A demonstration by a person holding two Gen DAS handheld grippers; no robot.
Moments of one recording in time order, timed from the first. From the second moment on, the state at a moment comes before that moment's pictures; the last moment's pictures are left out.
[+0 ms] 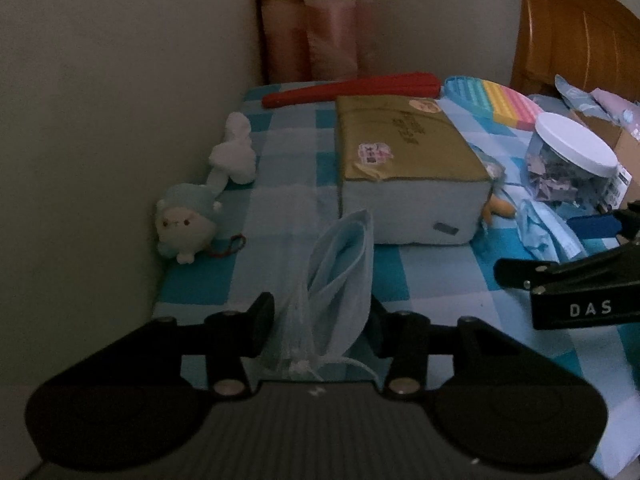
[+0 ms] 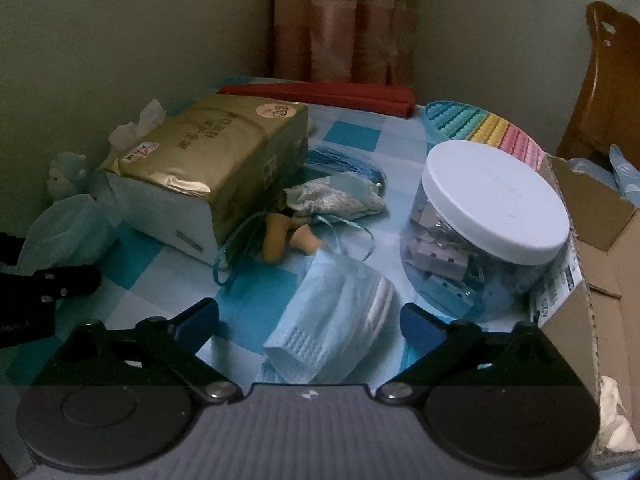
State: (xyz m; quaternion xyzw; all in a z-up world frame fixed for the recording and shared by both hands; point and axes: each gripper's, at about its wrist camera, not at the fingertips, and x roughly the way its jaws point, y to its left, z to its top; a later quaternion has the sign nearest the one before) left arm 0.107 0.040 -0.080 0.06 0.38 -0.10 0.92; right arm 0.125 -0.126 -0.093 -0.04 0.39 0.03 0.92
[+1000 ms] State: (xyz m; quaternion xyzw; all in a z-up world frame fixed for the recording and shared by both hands) left arm 0.062 0.038 -0.044 0.05 0.38 -0.11 0.92; right arm 0.052 -0.152 -0.032 0.00 0.34 0.06 0.94
